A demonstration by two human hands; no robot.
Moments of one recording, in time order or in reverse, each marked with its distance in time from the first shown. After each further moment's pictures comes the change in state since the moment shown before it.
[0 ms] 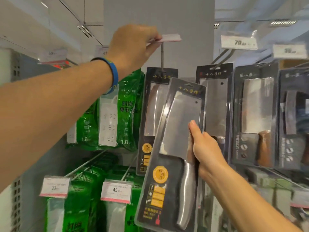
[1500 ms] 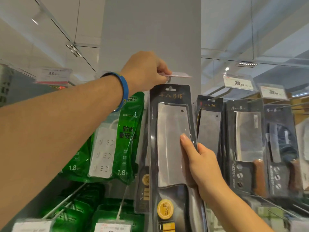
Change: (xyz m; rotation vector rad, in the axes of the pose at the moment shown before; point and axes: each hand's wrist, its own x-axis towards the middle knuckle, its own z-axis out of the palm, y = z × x) left_hand 0.019 -0.028 -0.003 -0.320 -0.156 -0.124; right_hand -0.020 -0.042 0.037 -0.228 0.034 -0.364
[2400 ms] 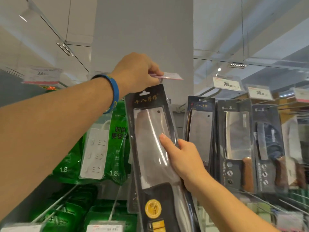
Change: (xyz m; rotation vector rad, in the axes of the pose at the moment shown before) left_hand -0.001 0.003 -0.001 0.058 -0.020 0.015; right_hand 0.006 -0.012 0.014 -0.128 -0.089 -0.028
